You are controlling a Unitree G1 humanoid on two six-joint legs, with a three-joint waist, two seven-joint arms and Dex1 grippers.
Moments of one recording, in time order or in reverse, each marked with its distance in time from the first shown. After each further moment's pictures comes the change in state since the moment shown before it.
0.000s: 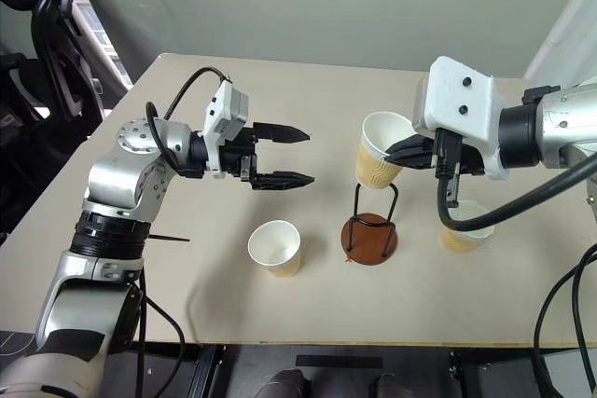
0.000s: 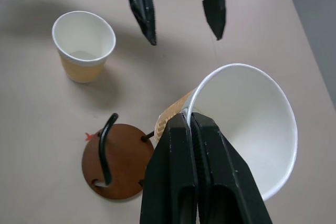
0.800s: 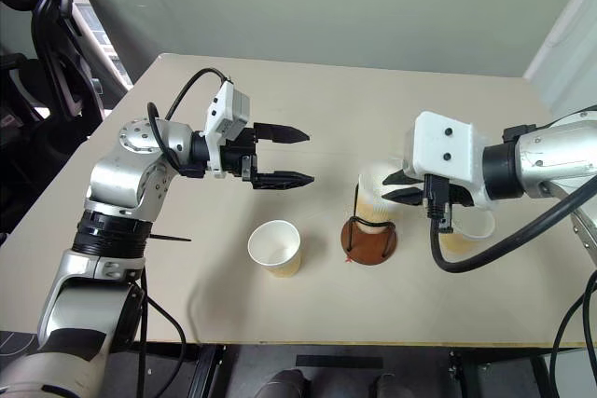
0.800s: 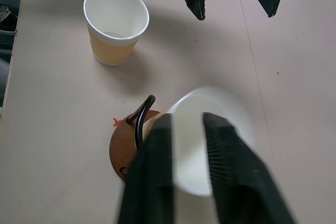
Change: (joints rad) left arm -0.003 -0.003 0.000 0.014 0.015 0.000 0.001; right arm 0.131 -0.036 0.037 -0.038 0.016 -0.087 -0.033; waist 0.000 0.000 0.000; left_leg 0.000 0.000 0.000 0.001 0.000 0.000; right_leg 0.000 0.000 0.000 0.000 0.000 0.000
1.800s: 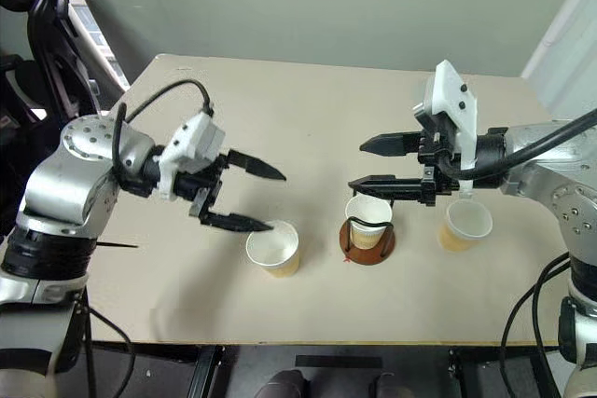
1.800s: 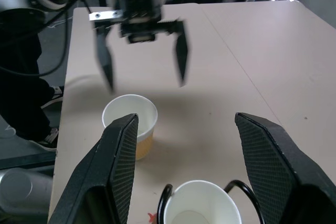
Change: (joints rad) left arm 0.131 0.261 -0.048 -0.271 -0.038 0.064 -0.266; right arm -0.005 0.230 -0.145 0.133 0.317 0.164 -0.186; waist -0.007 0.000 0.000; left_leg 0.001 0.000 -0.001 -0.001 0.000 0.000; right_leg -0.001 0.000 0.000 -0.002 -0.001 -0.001
